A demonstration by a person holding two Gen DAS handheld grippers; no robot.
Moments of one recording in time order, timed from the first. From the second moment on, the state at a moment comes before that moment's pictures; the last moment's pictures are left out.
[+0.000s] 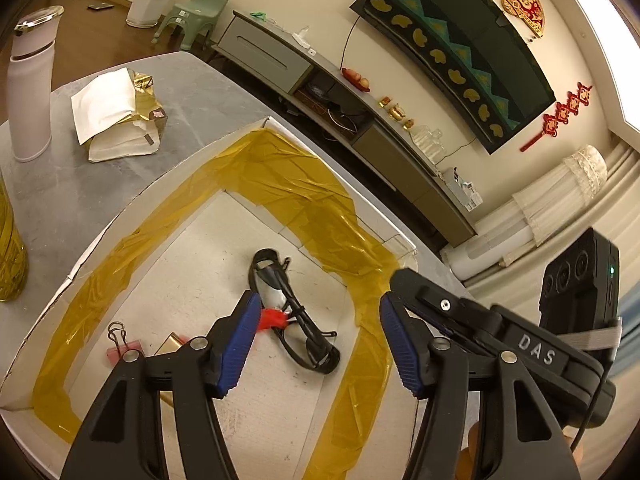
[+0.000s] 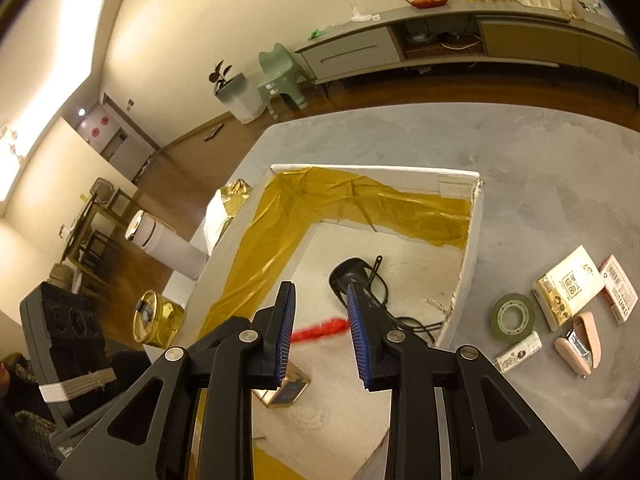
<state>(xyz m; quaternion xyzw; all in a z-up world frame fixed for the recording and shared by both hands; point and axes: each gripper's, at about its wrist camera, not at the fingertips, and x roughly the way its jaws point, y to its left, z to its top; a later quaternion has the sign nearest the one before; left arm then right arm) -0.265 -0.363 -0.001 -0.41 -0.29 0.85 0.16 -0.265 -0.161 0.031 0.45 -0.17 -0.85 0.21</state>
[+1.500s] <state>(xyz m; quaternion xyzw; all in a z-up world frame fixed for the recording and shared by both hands) -0.186 -0.126 0.007 -0.34 -0.05 0.88 0.33 -0.105 0.050 0.022 0.37 -0.19 -0.89 0.17</state>
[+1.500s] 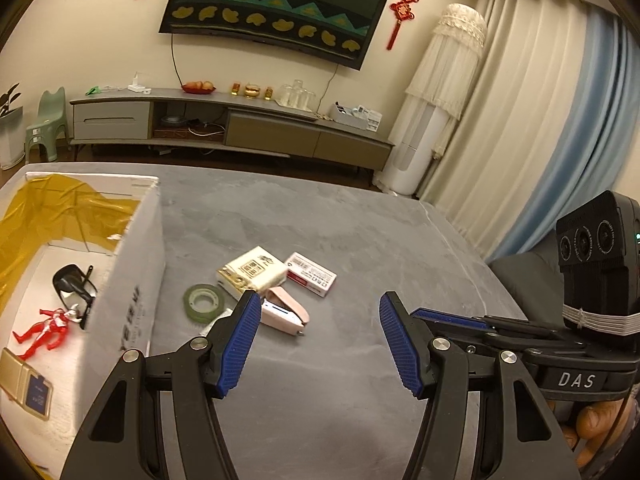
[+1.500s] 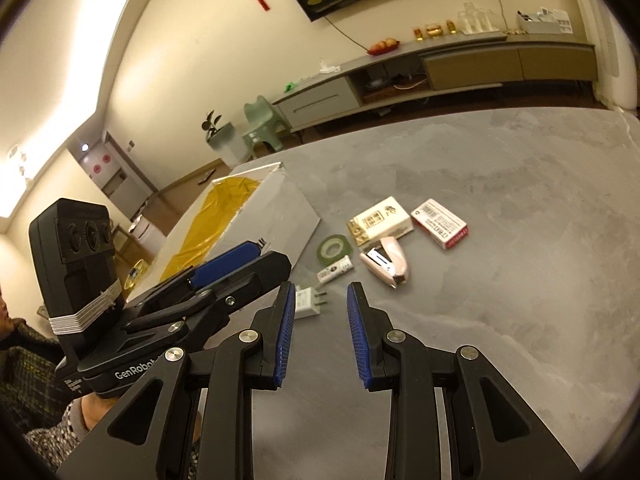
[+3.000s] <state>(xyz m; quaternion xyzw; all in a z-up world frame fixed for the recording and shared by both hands) -0.222 -0.134 -0.066 -0.44 -0.03 0.86 0.25 -0.187 0.048 -0.043 0.45 -0.12 -0.88 0.12</state>
